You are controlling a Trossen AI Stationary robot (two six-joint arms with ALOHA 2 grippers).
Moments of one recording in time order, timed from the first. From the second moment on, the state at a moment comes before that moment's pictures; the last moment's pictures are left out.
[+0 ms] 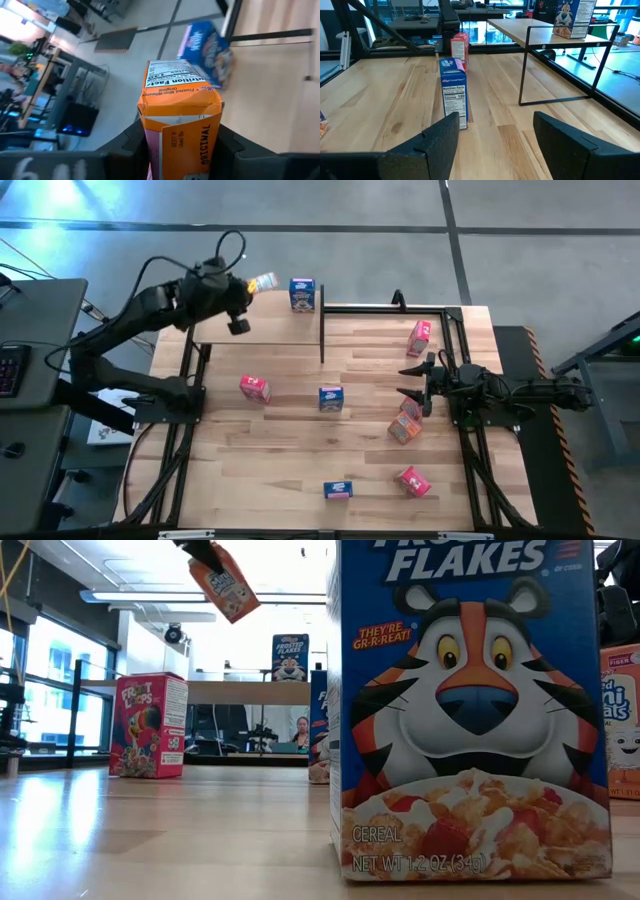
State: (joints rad) left arm 0.42 1.17 1.48 -0.92 -0.51 0.55; right arm -0.04 0.16 0.05 -0.03 0.12 0.00
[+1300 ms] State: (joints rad) left arm 0.72 1.59 1.71 -1.27 -0.25 0.79; right arm -0.04 0.16 0.05 -0.03 0.12 0.00
